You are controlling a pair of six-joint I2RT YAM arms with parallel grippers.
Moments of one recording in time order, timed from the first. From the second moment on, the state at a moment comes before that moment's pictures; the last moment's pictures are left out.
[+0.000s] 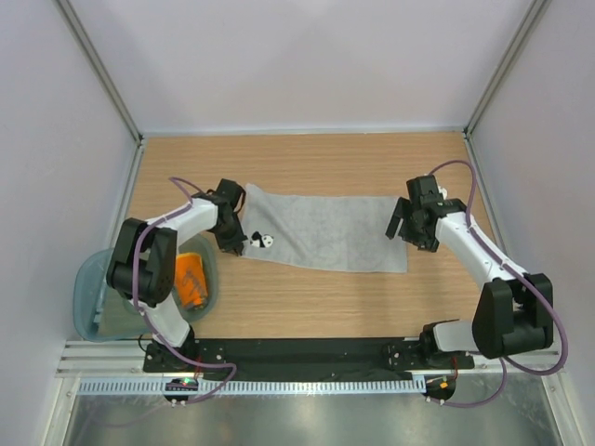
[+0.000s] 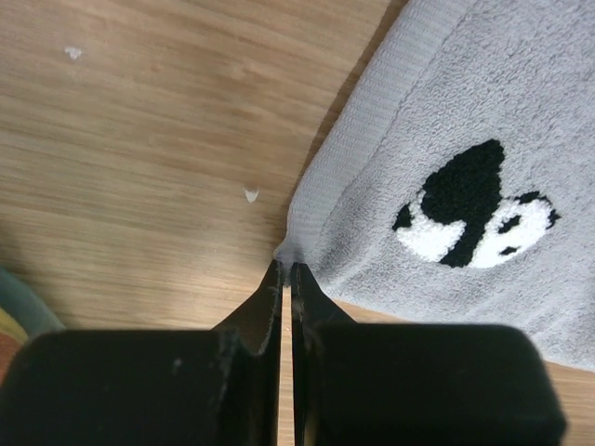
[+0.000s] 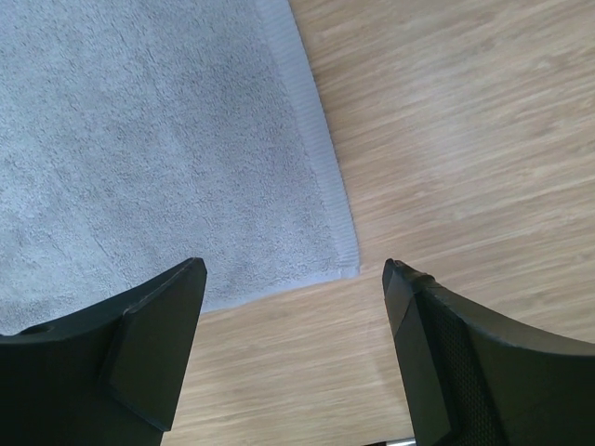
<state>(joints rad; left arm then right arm) -0.32 1.75 1.07 -0.67 -0.03 -0.65 0.16 1.36 0.97 -0.74 0.17 0.51</state>
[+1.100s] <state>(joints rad) -0.32 1.56 0.97 -0.69 0.03 -0.65 0.14 1.38 0.71 -0.65 0.18 0.68</state>
